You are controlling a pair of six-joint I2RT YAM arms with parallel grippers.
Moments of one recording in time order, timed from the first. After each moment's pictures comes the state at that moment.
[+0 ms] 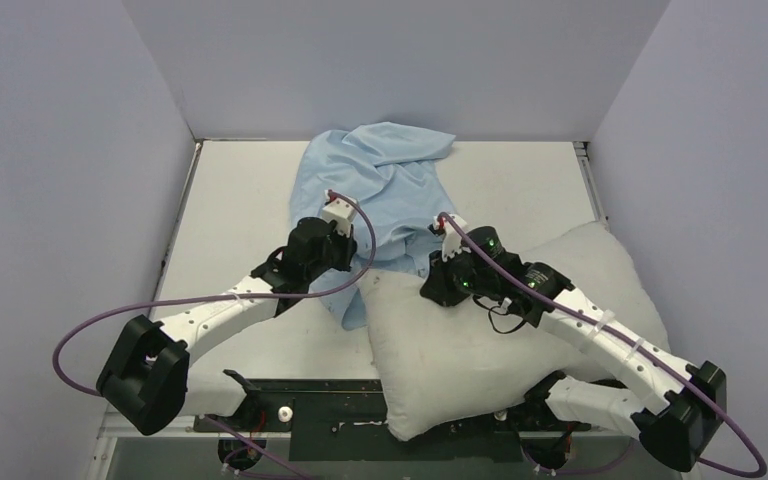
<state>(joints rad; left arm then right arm) -0.65 1.30 0.73 0.13 -0.09 -0.17 0.70 1.08 0.91 -0.53 -0.19 0.26</state>
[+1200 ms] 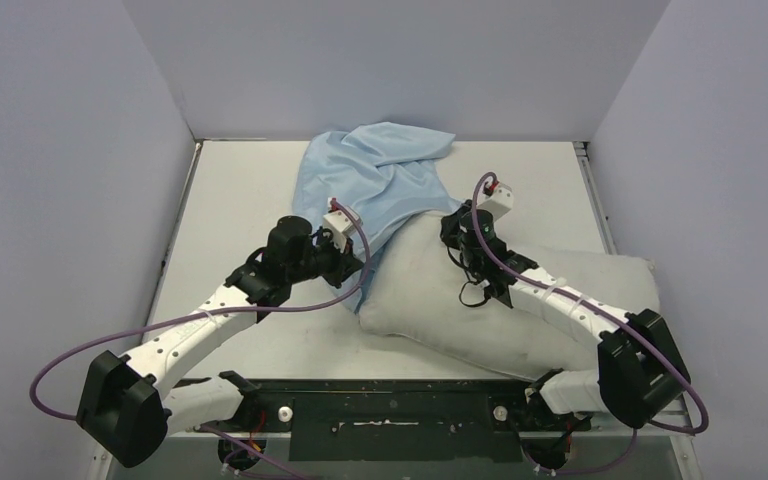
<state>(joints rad) -0.60 1.13 0.78 -0.11 0.30 -0.04 0.57 1.31 0.79 0.11 0.38 0.71</state>
